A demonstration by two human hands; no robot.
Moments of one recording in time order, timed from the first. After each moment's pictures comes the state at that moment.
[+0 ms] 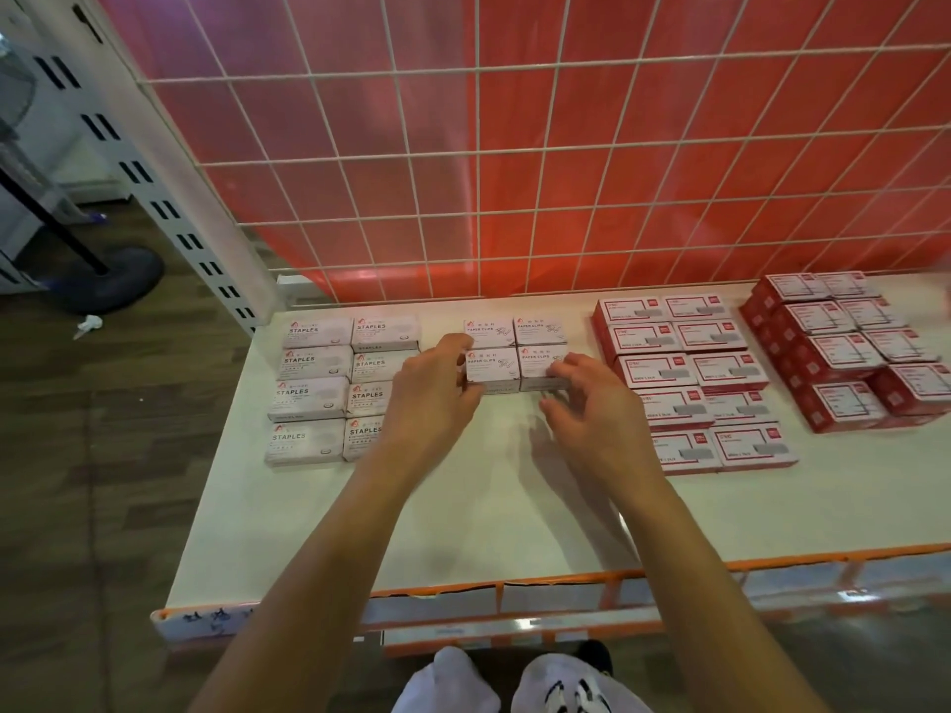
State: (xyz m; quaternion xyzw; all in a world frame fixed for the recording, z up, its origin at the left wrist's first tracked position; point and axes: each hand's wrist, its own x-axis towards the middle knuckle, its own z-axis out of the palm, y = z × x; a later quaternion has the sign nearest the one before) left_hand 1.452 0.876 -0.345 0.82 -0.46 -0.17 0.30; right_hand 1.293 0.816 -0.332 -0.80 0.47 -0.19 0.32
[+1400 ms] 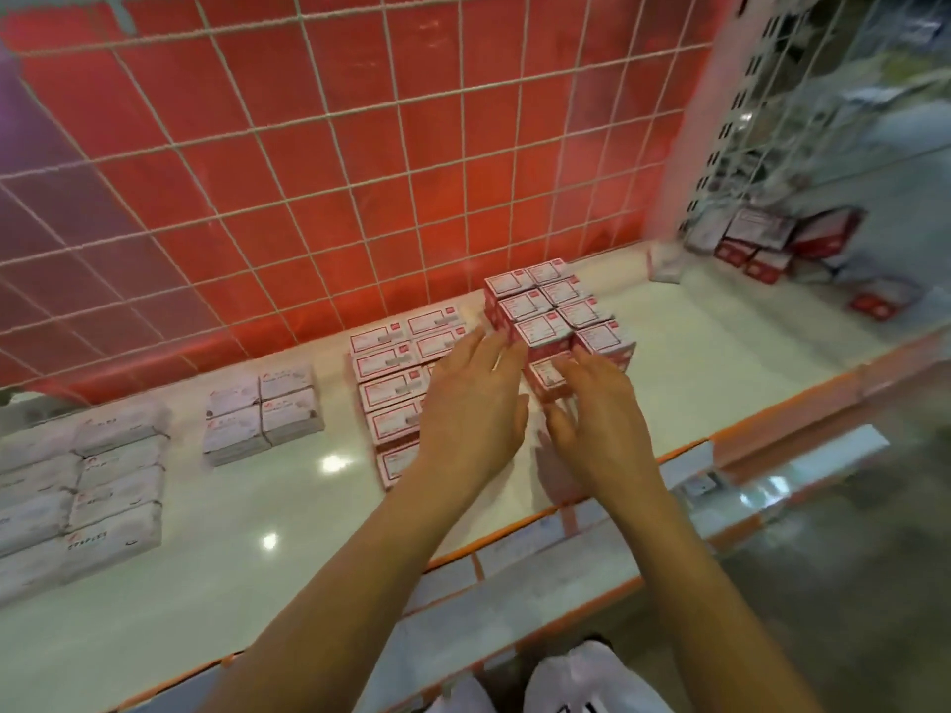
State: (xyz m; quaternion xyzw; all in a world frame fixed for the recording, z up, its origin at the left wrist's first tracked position) left_hand 1.211 0.776 -0.309 0.69 -0.71 0.04 0.14; right_hand 1.079 0.753 -0.333 -0.77 0.56 -0.27 0.18
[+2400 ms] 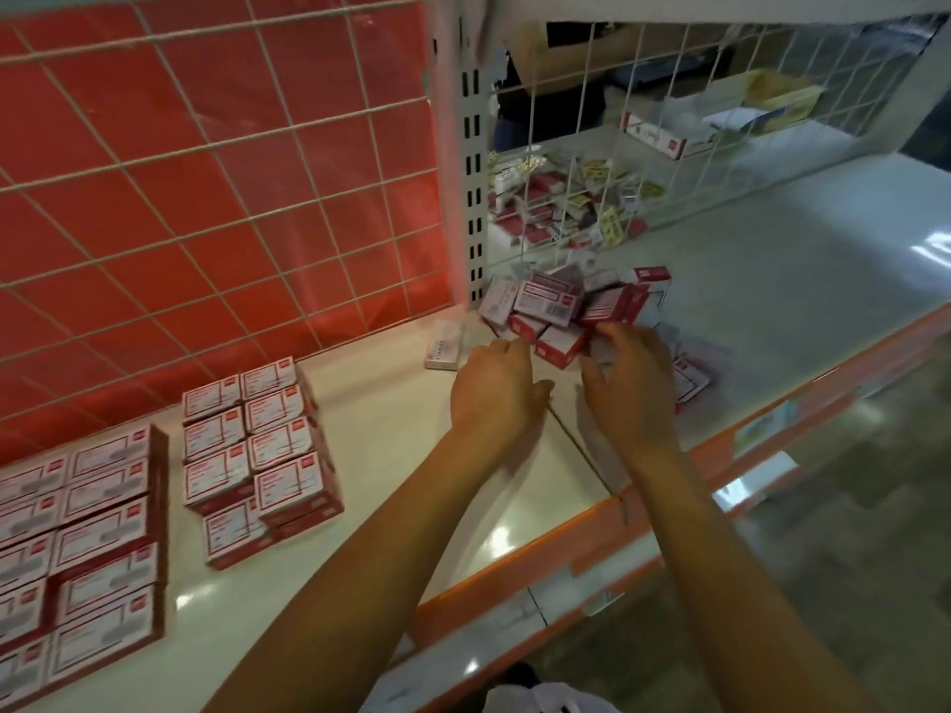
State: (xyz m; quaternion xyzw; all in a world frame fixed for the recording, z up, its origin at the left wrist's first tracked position) left_hand 0.941 0.533 -0.329 0.71 -0.68 -0.10 0.14; right_hand 0.809 0.520 -0.337 -0.68 0.64 -0.35 0.12
